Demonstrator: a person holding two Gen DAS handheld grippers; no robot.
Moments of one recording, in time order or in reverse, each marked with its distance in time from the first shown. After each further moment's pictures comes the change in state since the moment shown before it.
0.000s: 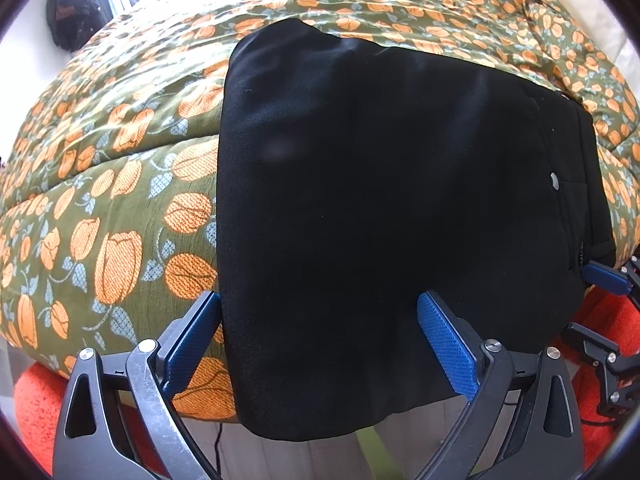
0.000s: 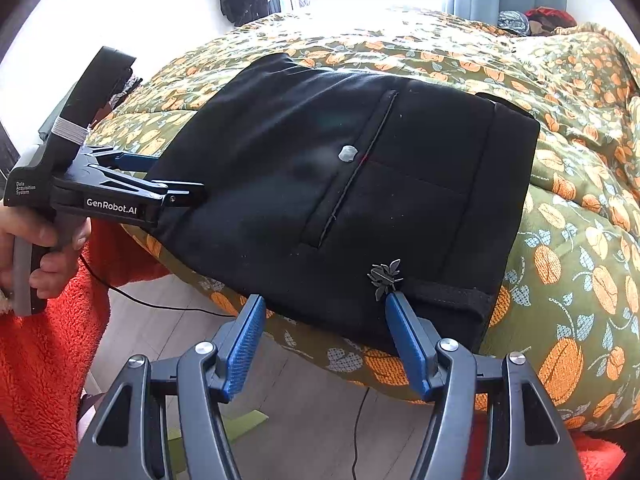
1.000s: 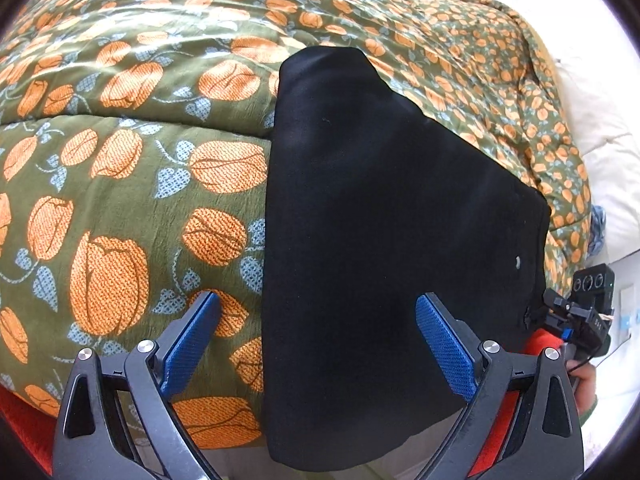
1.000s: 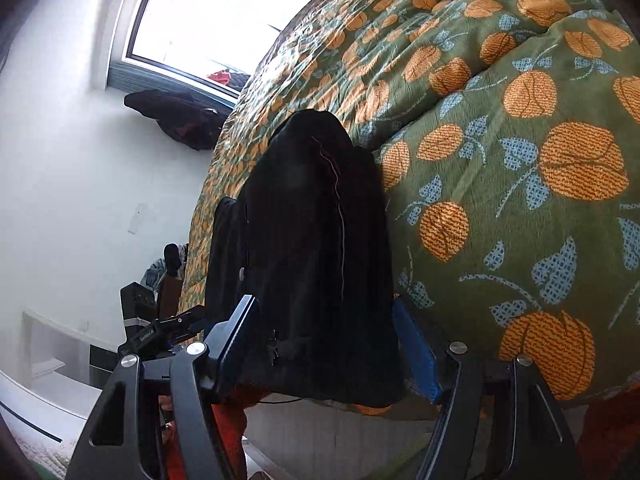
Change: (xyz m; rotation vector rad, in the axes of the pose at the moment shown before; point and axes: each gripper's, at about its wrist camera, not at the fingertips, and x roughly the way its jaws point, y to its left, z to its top) left arm 0.011 0.069 0.022 -0.217 0.054 -0.336; right arm 0.014 -0.150 -0.015 0.701 -0.069 0.457
